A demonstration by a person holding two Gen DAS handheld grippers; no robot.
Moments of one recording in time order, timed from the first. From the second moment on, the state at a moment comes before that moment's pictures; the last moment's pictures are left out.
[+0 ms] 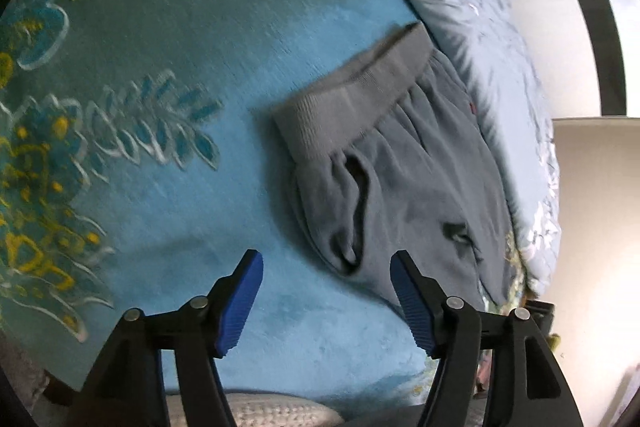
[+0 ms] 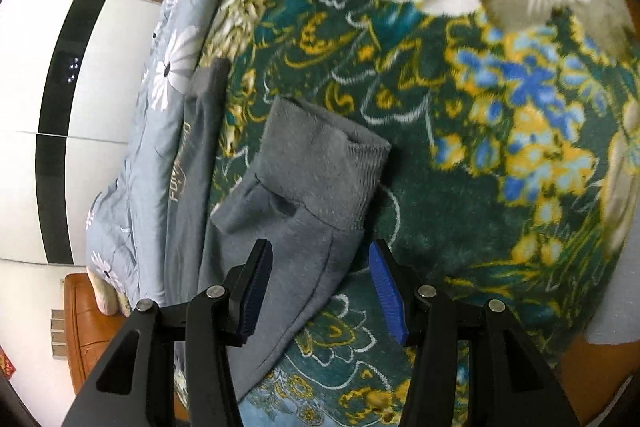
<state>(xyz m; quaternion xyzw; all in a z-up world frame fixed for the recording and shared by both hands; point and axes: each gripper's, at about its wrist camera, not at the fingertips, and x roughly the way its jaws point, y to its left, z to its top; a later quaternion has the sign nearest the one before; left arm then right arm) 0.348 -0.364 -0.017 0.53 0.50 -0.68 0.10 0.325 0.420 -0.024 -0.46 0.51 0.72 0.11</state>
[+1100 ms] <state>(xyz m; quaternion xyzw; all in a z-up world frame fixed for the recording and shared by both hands) 0.269 -0.360 -0.049 0.57 0.42 -0.69 0.12 0.312 0.393 -0.027 -0.35 0.58 0.72 0.15</state>
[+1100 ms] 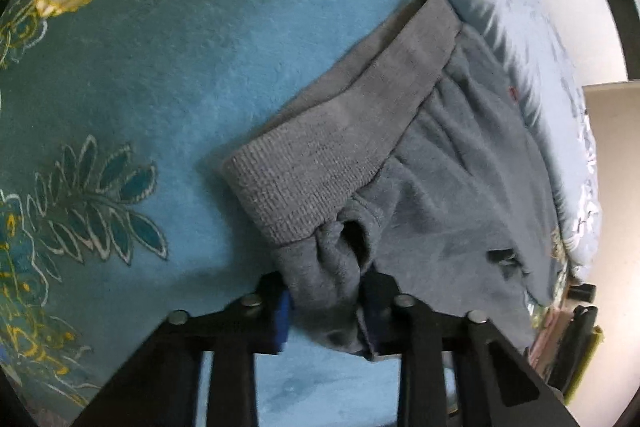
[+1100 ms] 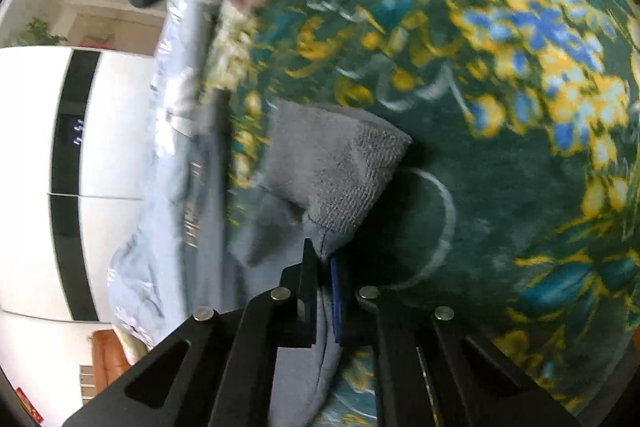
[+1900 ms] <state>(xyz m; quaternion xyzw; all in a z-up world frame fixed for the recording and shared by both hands) 0.231 -0.378 0.060 0.50 0.50 -0.70 0.03 0.192 0.382 0.086 -0.32 0.53 0.78 0.06</state>
